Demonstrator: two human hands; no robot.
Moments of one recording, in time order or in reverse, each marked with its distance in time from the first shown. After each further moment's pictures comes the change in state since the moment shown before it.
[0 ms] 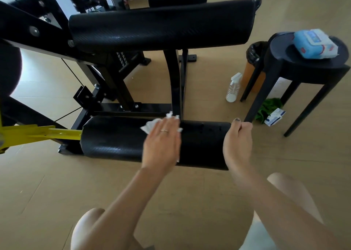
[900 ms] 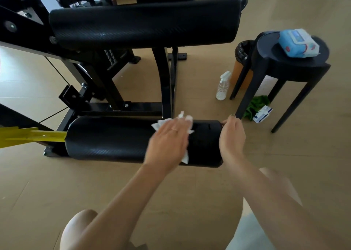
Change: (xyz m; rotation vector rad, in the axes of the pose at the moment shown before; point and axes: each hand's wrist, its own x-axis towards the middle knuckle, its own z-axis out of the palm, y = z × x) left_hand 0.010 0.032 0.005 -0.033 -0.067 0.186; right_hand 0.013 -0.006 -0.006 0.177 0.005 0.138
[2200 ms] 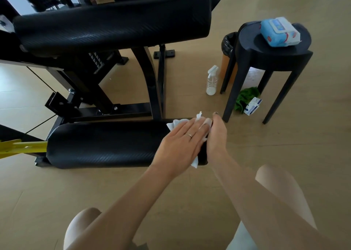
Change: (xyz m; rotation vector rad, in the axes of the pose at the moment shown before) left_hand 0.018 0.053 0.021 0.242 -0.115 0.371; right_hand 0.019 0.018 -0.002 0.358 -0.157 0.274
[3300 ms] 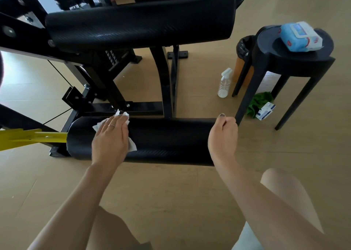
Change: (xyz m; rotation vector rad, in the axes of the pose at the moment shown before) left_hand -0.111 -0.139 -0.007 -0.157 0.171 -0.773; right_hand -0.013 0.010 0.019 -0.570 0.223 -0.431
